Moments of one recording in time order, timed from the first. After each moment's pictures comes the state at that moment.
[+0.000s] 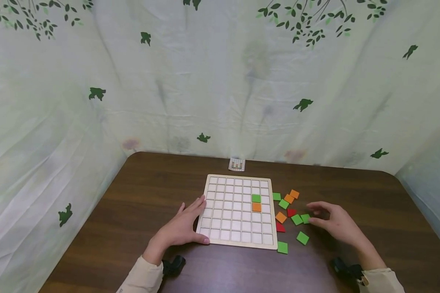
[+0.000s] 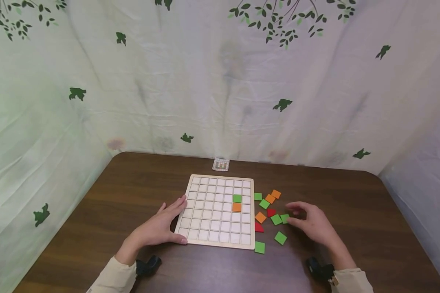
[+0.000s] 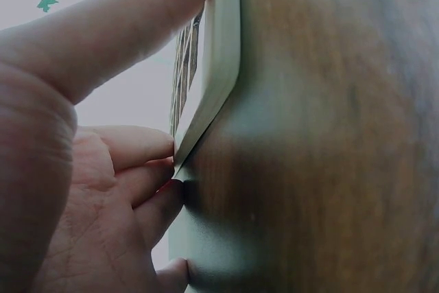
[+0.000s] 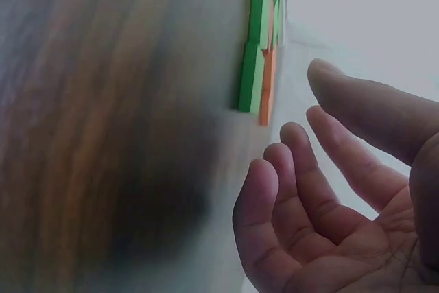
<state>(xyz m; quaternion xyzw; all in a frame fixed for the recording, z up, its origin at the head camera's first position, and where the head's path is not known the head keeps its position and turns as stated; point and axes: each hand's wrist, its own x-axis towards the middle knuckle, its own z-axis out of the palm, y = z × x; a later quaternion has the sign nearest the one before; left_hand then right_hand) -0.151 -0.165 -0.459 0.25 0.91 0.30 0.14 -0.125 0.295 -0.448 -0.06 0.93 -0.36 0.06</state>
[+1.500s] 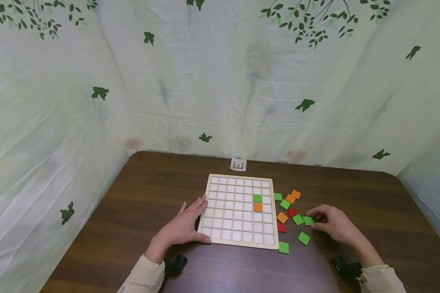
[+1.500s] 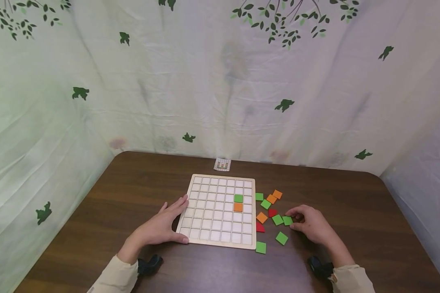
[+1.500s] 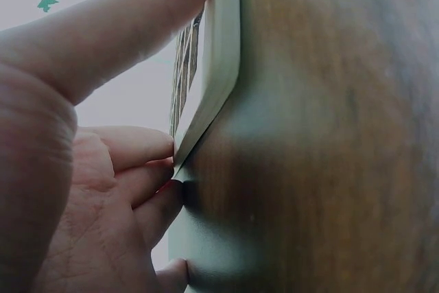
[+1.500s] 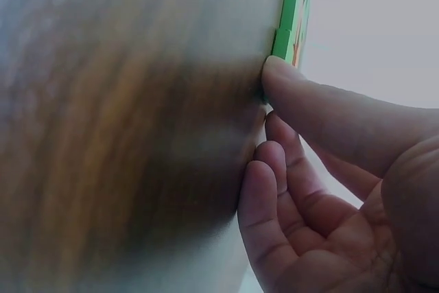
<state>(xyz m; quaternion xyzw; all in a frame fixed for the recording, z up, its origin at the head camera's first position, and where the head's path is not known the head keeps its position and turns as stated) -0.152 -0.166 -0.460 0.26 0.91 0.29 0.14 -0.130 0.296 -0.454 -0.10 0.94 -0.30 0.09</state>
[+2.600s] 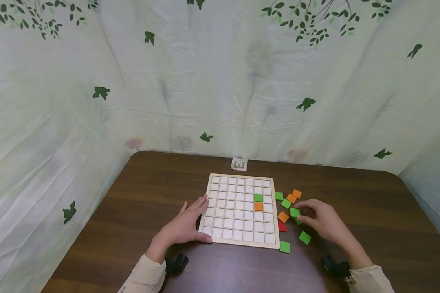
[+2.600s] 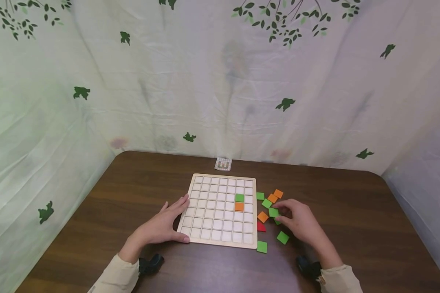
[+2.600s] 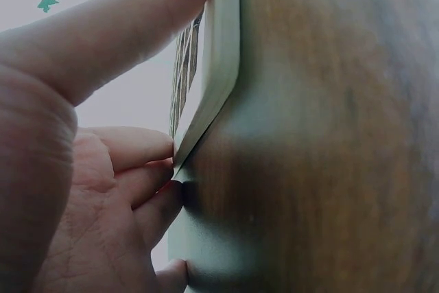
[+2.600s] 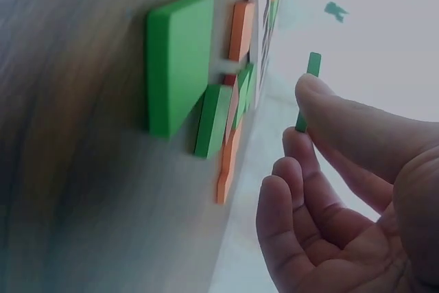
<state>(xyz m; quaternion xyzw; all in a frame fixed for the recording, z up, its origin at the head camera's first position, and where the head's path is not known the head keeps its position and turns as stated) -0.153 -0.166 -0.462 0.26 0.91 0.29 0.14 -0.126 0.250 -0.439 -0.09 0.94 -0.32 0.02</state>
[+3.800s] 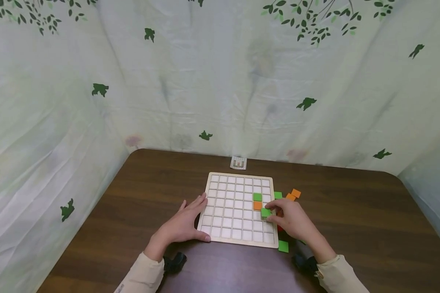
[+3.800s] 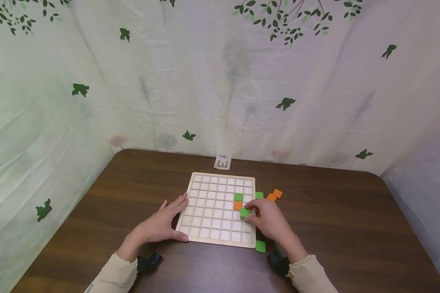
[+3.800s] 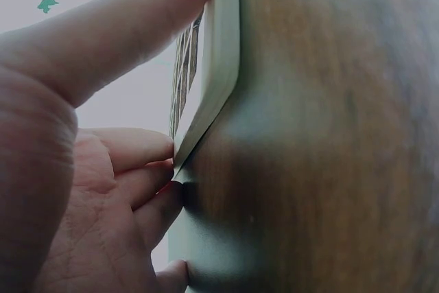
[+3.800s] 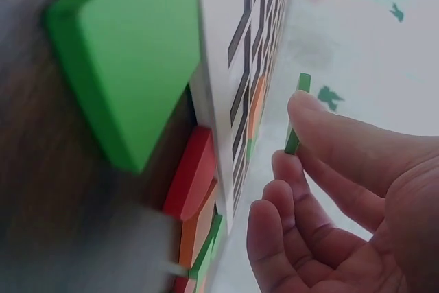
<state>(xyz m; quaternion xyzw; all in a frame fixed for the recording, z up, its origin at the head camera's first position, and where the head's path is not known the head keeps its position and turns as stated) -0.154 -0.165 -0.461 0.26 0.91 0.29 0.14 -0.139 0.180 -0.444 -0.12 0.94 -0.33 0.05</state>
